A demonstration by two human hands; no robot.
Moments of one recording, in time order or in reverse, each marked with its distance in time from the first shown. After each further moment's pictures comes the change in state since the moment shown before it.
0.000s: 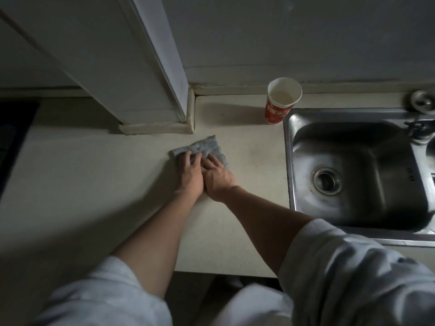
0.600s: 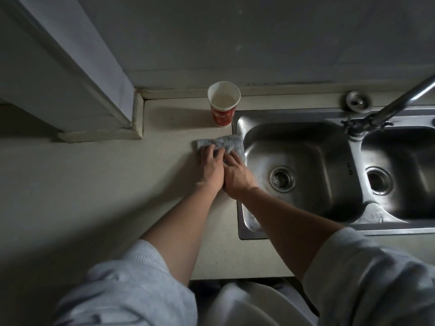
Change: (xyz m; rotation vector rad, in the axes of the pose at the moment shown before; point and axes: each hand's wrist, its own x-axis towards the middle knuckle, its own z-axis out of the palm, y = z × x) left_hand -0.014 0.185 0.066 -0.117 0.028 0.285; right_hand -0.092 0.158 -0.050 -0.101 0.100 0.182
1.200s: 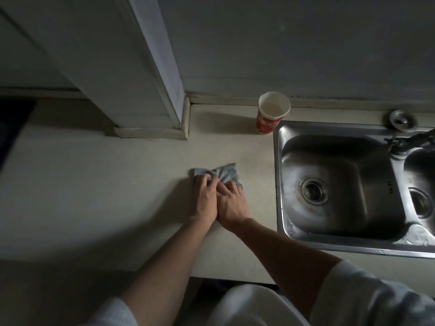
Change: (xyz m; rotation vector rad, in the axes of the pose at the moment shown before) left_hand -0.085 -0.117 -0.056 0.045 0.050 -0.126; right_hand -0.029 -0.149 0.020 -0.017 0.016 -0.110
